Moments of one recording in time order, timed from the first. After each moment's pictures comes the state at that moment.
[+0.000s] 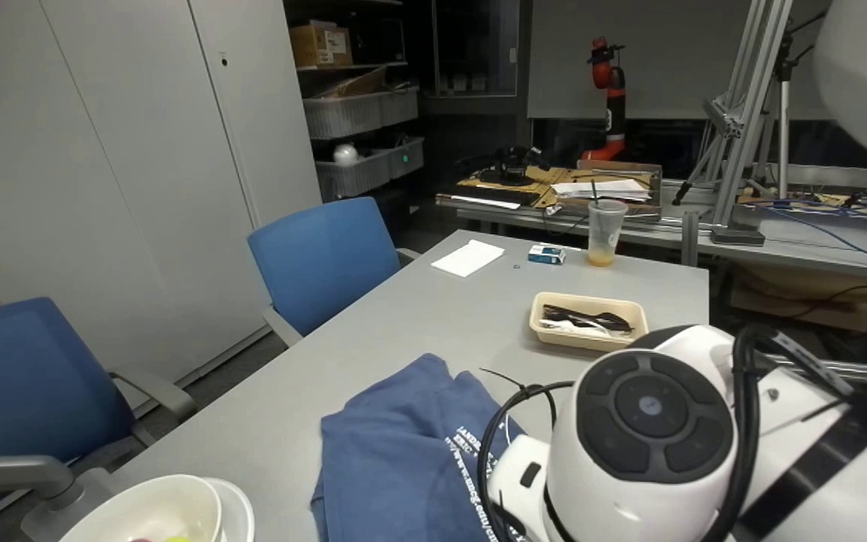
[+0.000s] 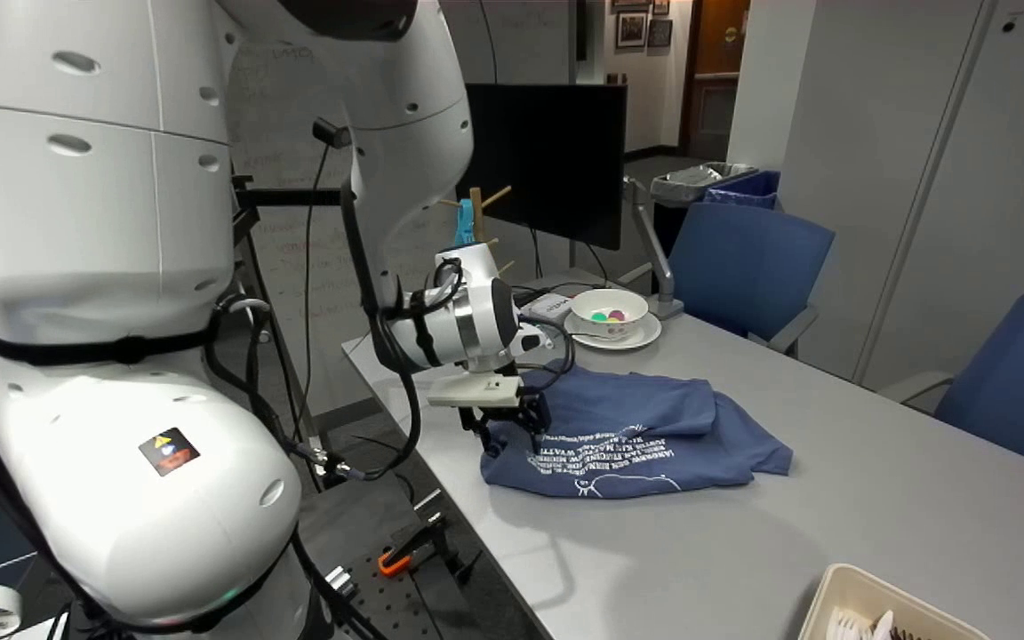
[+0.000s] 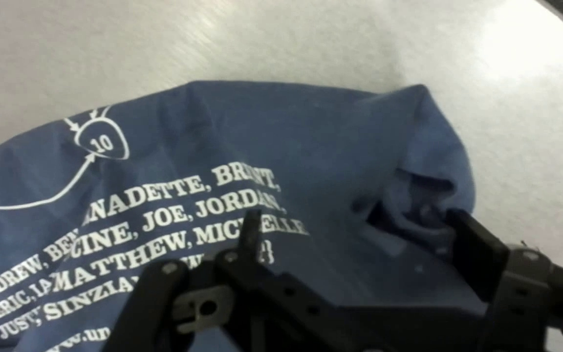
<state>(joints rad) 0.37 0.31 0.07 -2.56 -0.70 2.79 0.42</state>
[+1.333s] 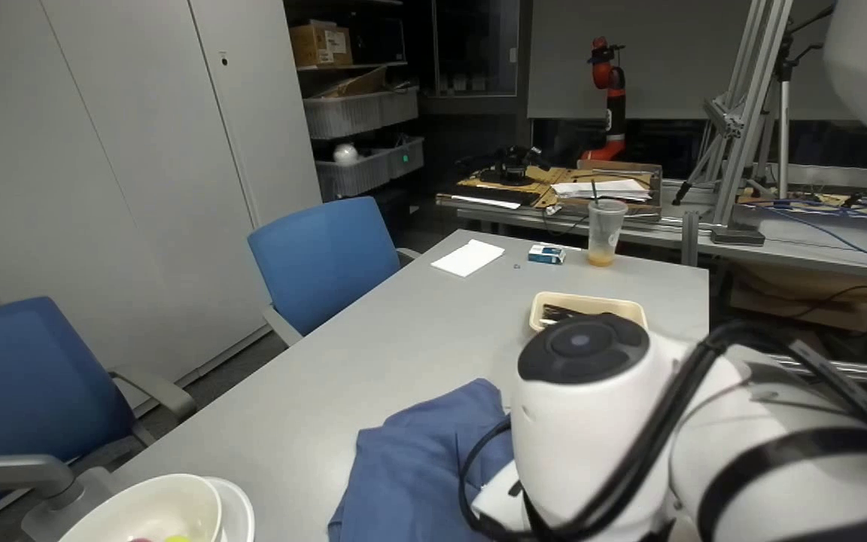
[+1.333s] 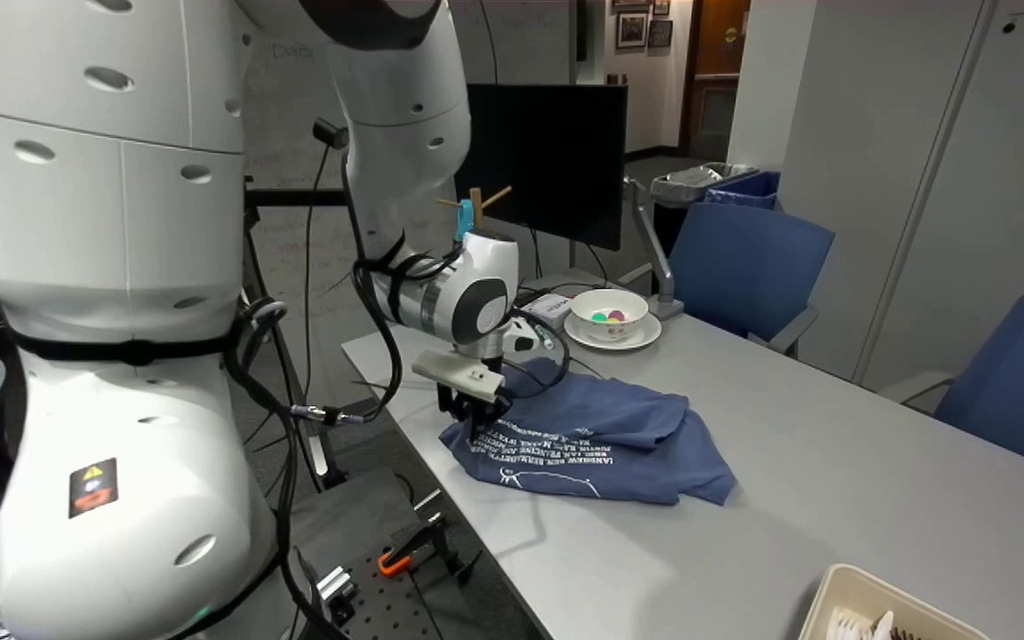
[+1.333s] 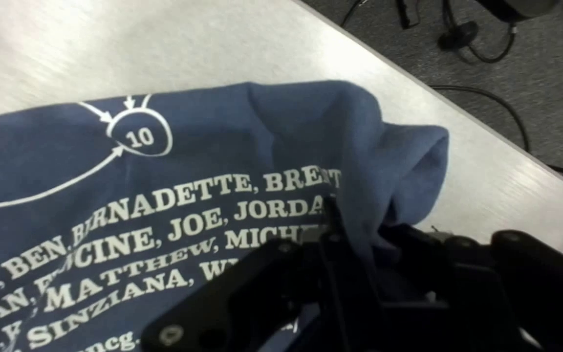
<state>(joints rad) 0.04 0.32 0.50 -2.55 0.00 2.72 -0.05</state>
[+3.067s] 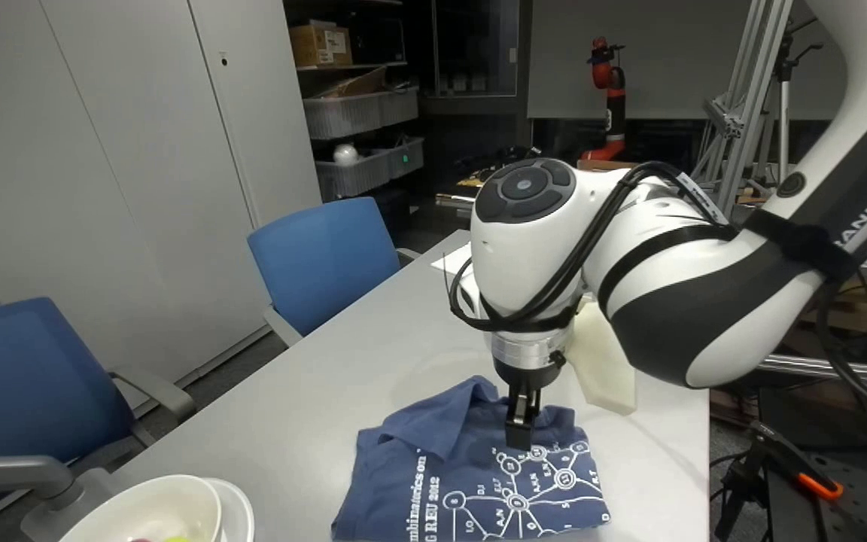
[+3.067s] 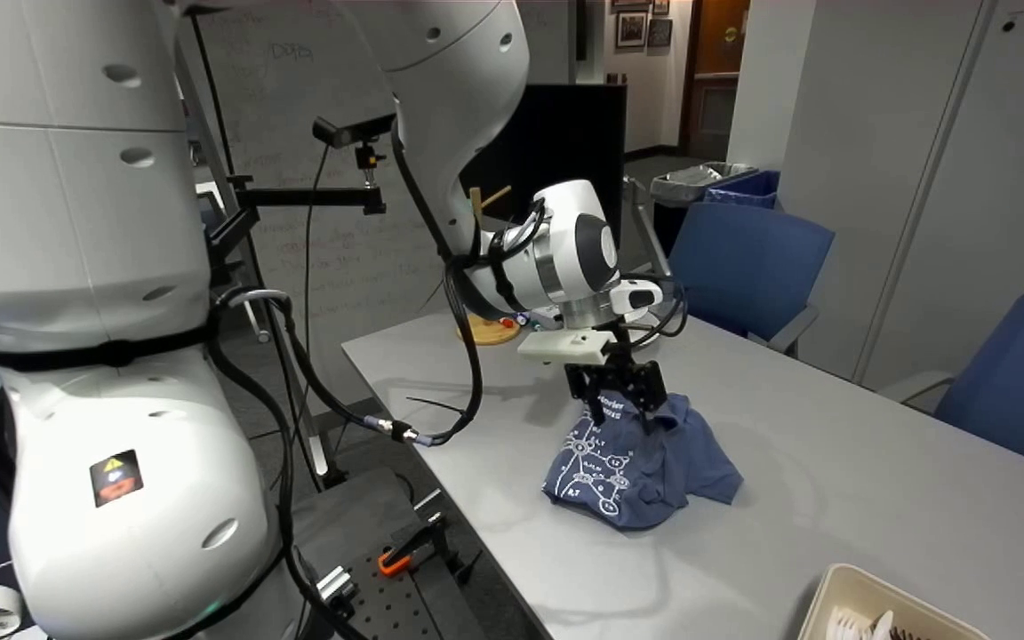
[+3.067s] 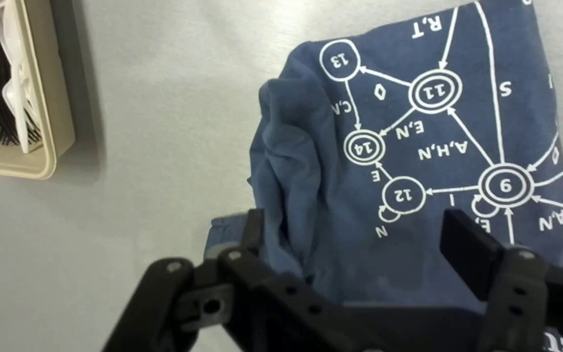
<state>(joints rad) 0.14 0.18 0.04 -2.42 -0.65 2.52 0.48</state>
